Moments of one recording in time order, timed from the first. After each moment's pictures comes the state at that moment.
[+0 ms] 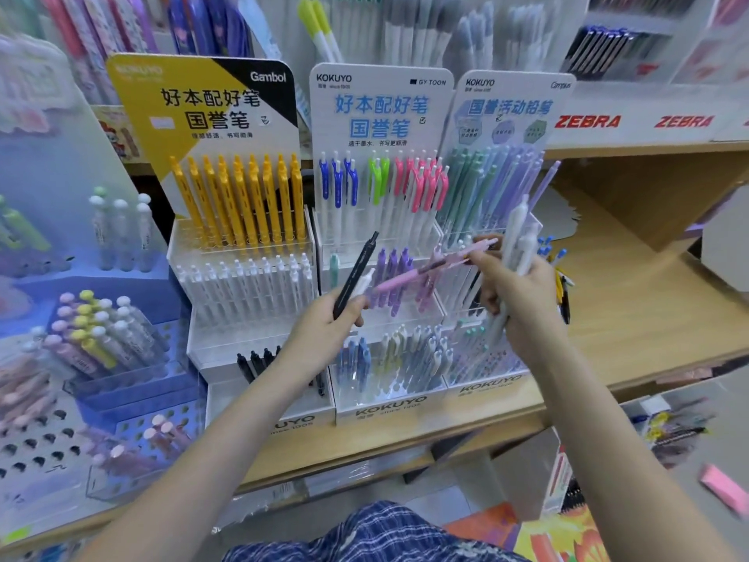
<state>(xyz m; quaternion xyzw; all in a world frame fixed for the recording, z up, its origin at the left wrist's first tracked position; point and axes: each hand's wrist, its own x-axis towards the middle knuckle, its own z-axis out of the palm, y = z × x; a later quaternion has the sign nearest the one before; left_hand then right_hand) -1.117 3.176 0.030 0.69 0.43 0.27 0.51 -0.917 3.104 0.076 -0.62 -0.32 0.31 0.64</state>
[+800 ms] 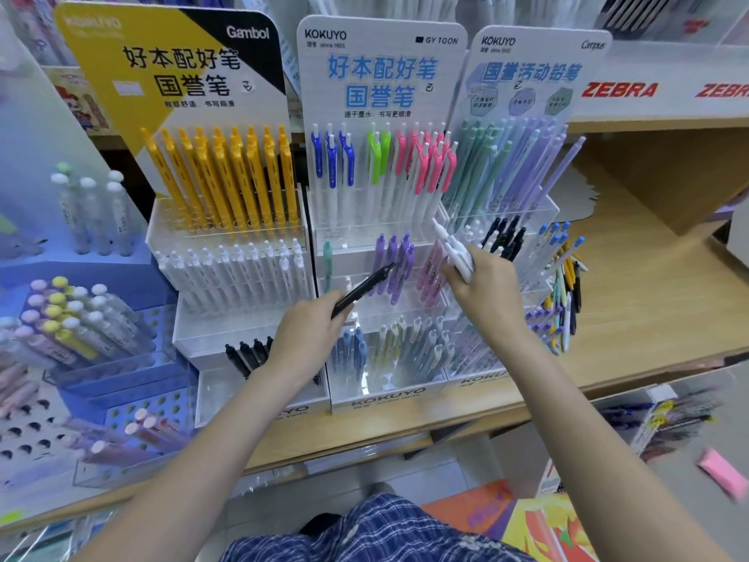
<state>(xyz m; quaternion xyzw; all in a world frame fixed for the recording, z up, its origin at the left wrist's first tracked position) -1.113 3.197 -0.013 0.82 0.47 0.20 0.25 -0.903 3.143 0.026 -0.78 -0.54 0.04 0.31</state>
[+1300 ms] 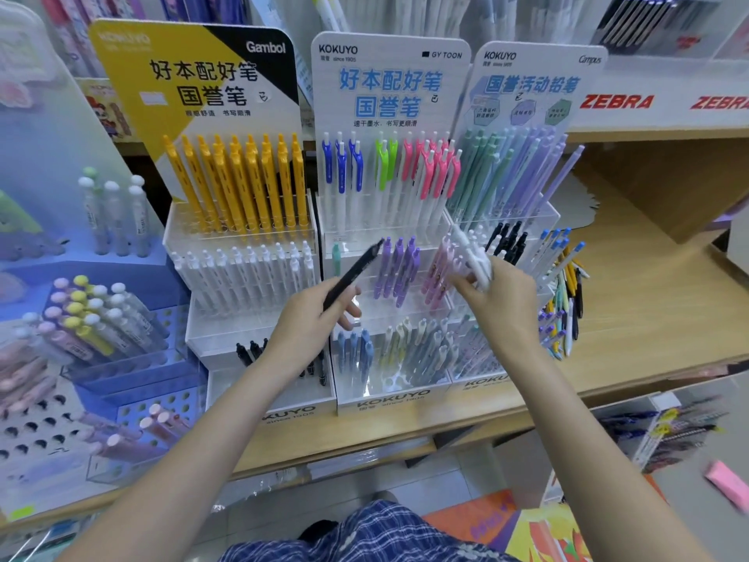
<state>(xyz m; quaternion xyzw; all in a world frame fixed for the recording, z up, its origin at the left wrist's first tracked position) -1.125 3.196 0.007 0.74 0.42 0.29 0.44 -0.908 3.127 0.028 -0.81 -0.48 0.05 0.33</state>
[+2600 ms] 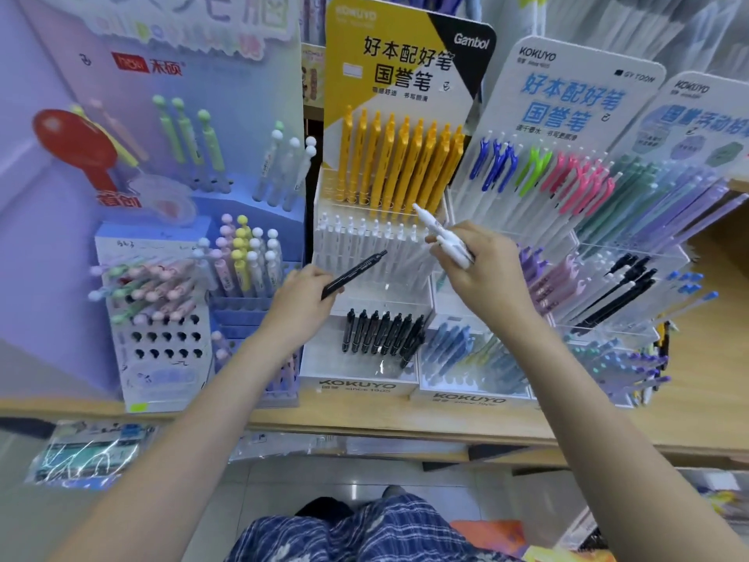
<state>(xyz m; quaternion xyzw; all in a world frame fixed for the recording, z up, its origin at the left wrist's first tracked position) -1.259 3.219 -0.017 0.75 0.59 0.16 0.27 -1.047 3.188 0.056 -0.60 -0.73 0.05 0.33</state>
